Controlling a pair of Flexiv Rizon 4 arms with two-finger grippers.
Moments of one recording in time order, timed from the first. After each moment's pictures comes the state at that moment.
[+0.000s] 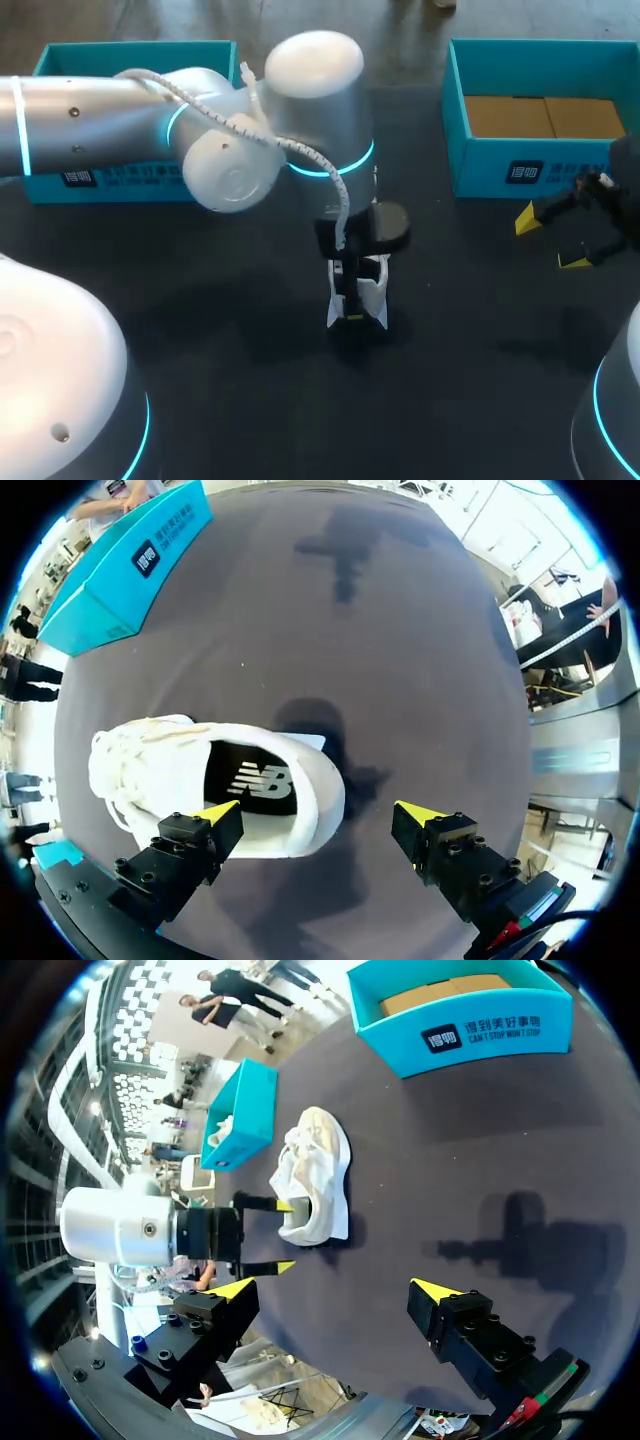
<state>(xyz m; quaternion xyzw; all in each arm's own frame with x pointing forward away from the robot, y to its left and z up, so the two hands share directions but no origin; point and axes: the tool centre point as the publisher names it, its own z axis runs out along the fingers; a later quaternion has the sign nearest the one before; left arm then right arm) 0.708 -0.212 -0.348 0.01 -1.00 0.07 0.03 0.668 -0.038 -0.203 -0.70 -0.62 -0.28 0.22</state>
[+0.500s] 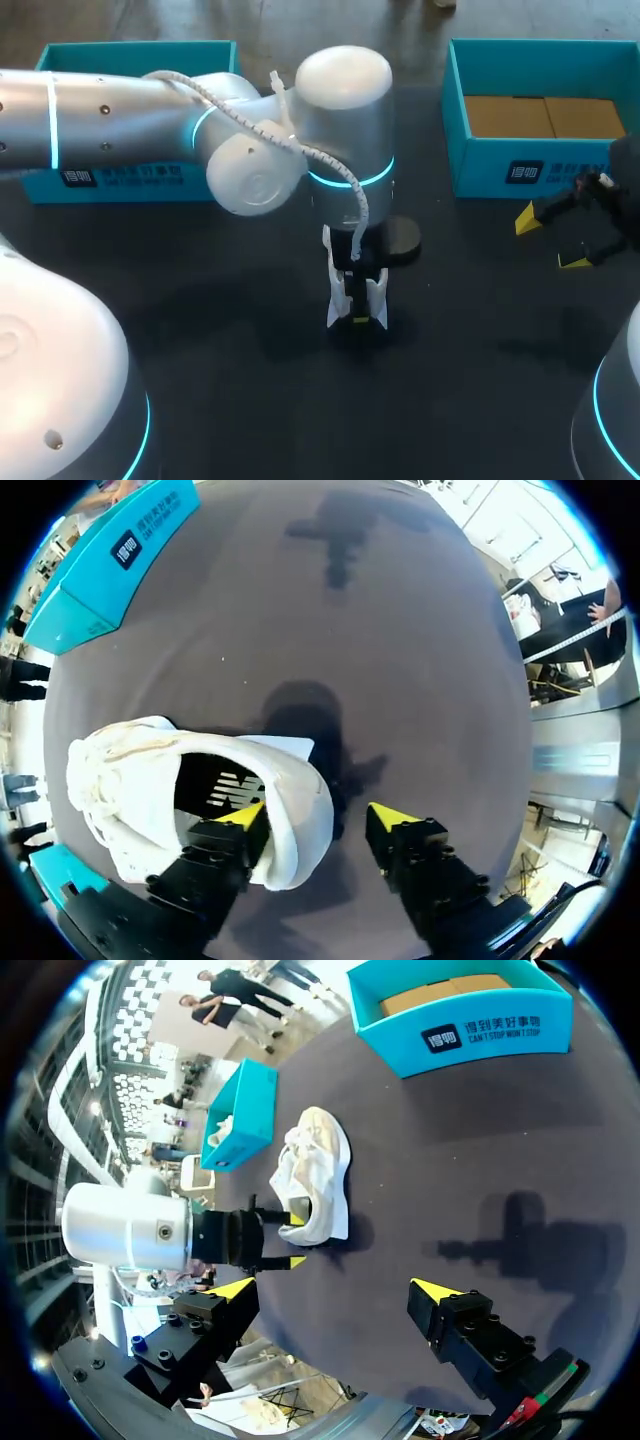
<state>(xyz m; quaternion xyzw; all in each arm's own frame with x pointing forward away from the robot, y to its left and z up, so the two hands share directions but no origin) 0.698 -0.219 -0.366 0.01 -1.00 0.04 0.04 0.668 -0.038 -0.203 -0.70 -0.62 -0.28 0.22</state>
